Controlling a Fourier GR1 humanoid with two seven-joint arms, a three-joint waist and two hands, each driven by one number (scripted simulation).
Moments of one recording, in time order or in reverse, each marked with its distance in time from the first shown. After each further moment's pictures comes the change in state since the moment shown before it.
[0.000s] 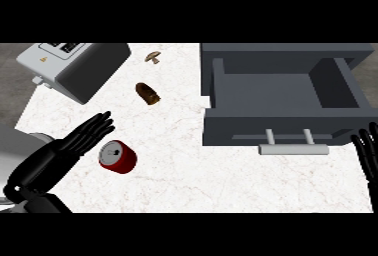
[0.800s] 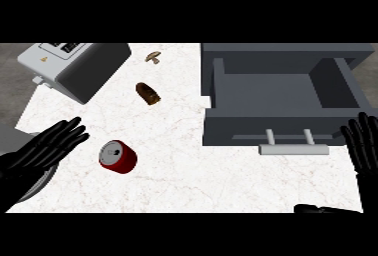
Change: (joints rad) left arm 0.081 0.158 0.024 -0.232 0.272 0.069 0.133; right arm -0.052 0.002 0.095 -0.048 0.047 -0.102 0.086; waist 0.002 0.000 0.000
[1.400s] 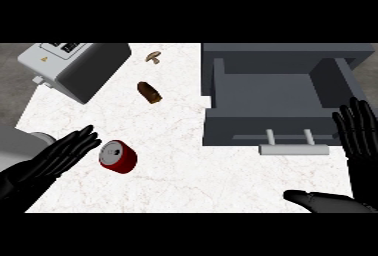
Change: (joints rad) left arm 0.019 0.019 -0.103 -0.057 -0.085 0.045 -0.107; right arm -0.101 -0.009 0.049 0.009 0.031 -0.066 0.061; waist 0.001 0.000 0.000
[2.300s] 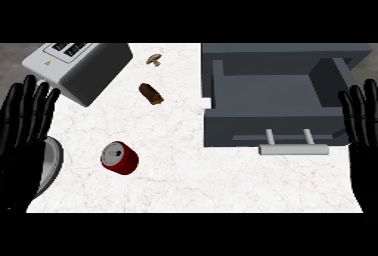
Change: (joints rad) left arm -0.112 -0.276 0.015 -0.029 -0.495 0.519 -0.159; right arm -0.105 -0.006 0.036 -0.015 0.030 0.009 -0.214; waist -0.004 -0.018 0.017
